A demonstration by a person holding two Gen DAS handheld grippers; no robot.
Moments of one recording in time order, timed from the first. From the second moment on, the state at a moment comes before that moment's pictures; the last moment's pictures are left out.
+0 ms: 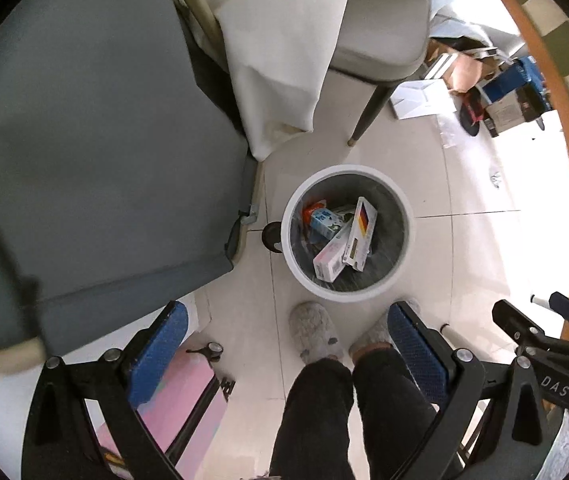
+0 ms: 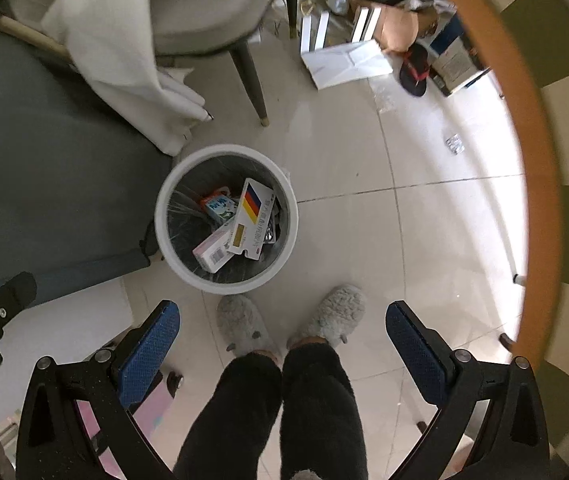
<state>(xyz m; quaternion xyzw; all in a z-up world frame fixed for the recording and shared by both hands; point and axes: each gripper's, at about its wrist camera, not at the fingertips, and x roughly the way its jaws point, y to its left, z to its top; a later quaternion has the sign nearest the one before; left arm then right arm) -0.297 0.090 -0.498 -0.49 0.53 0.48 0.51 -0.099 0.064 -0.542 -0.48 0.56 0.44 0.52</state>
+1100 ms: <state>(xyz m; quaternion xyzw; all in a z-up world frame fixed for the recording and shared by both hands) 0.013 0.136 -0.210 -0.28 0.52 0.45 0.67 0.226 0.013 -0.217 -0.30 0.57 0.38 0.66</state>
